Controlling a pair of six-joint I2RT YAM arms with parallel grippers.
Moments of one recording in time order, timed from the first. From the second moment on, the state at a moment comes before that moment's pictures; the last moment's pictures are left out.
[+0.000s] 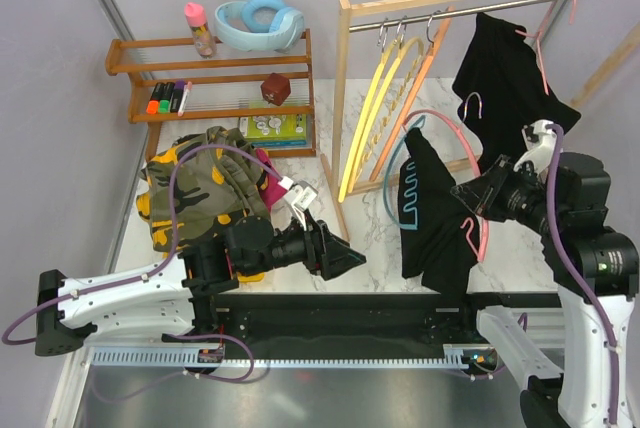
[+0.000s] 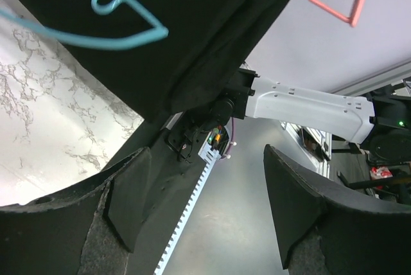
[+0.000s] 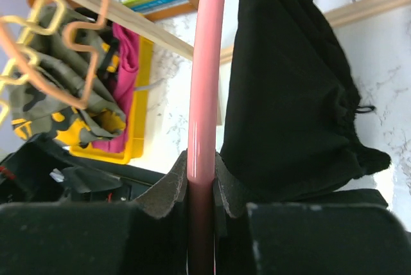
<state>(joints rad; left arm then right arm) -1.25 0.87 0.74 0.00 -0.04 -0.76 0.06 0.78 1.42 -1.14 -0.36 0.46</state>
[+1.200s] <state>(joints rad) -1.79 1.55 1.38 0.12 -0.74 0.09 0.06 0.65 1.67 -1.44 -0.40 0.48</state>
